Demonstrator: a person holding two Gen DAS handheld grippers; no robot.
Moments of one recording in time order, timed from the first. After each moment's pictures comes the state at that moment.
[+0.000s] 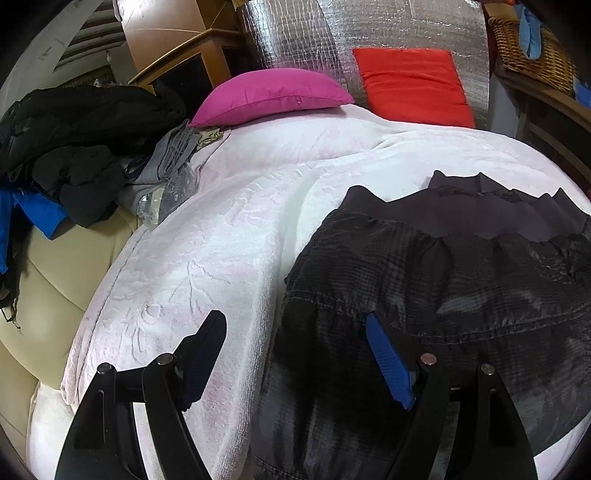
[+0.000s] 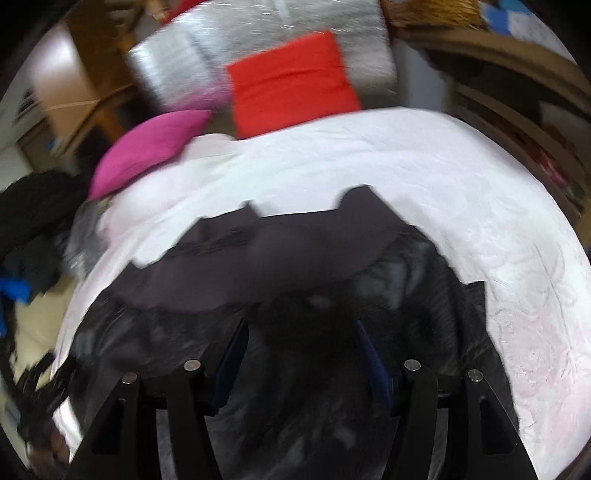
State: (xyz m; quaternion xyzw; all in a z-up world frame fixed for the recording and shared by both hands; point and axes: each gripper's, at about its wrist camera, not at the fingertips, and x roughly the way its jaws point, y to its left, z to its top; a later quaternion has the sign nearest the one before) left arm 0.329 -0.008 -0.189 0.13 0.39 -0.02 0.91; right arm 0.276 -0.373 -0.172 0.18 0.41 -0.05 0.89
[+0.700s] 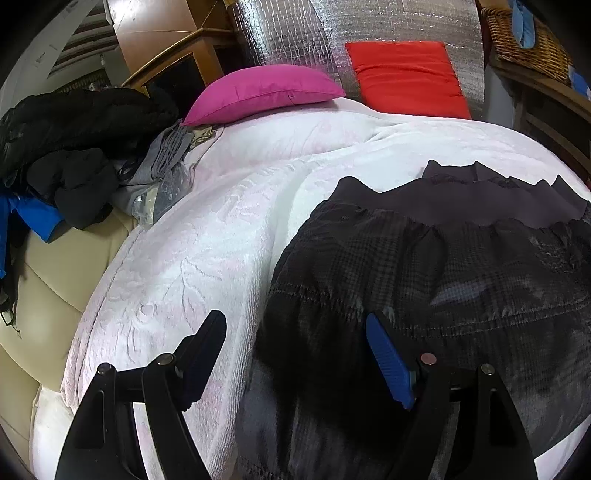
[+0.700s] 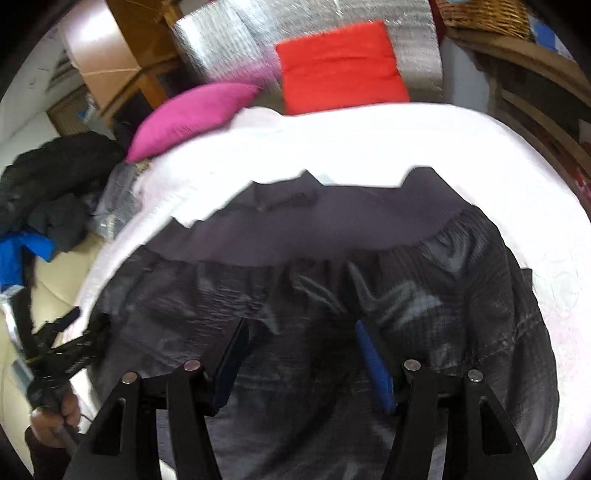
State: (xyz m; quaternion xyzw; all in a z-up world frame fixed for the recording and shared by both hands) left arm 0.330 -0.018 -0.198 0.14 0.40 -0.02 0.91; right arm 0.270 -0.331 -0.175 0.16 0.42 0.02 0.89
